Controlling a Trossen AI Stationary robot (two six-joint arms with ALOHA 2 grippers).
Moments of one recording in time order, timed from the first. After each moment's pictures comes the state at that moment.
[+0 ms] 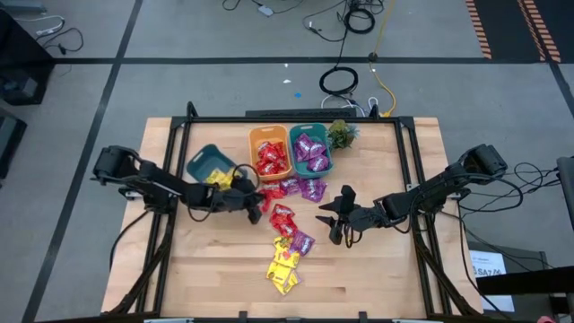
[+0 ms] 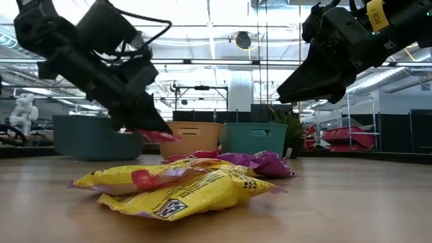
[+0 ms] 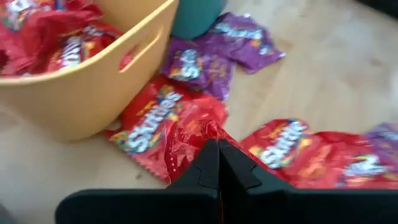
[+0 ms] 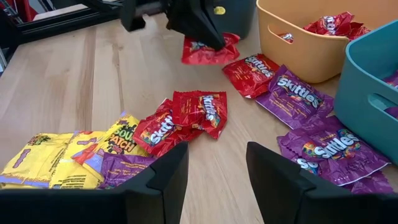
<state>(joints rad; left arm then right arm) -0.13 1.52 0.44 0.45 -0.39 -0.56 0.37 1.41 0.55 0.29 0.52 0.52</state>
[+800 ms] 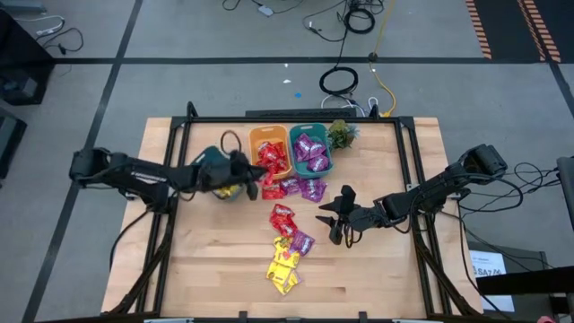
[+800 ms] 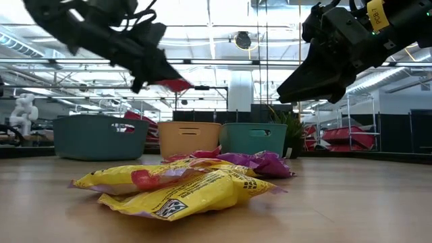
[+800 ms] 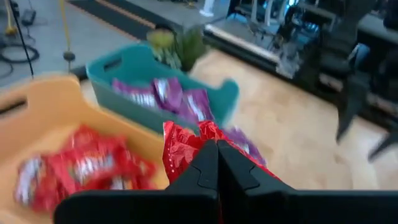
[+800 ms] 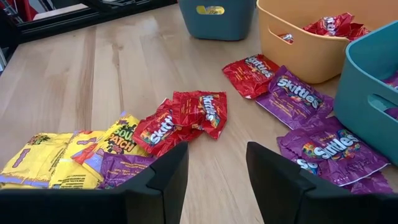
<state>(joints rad) 0.07 1.25 0.50 0.41 -0.27 -0.36 0.37 1.41 0.55 0.29 0.52 0.51</state>
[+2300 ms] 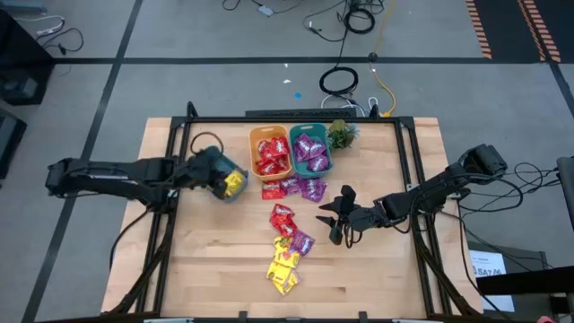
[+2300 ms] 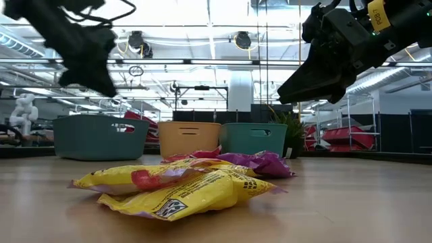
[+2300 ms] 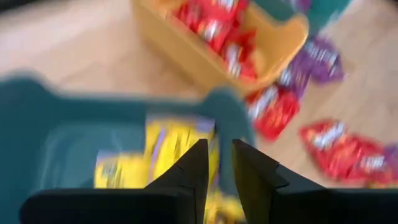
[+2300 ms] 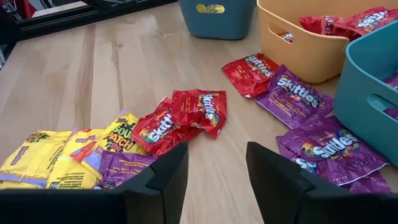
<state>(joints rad) 0.06 0.79 0.57 -0.62 -0.32 -0.74 0.37 1.41 0.55 0.28 0.52 0.51</state>
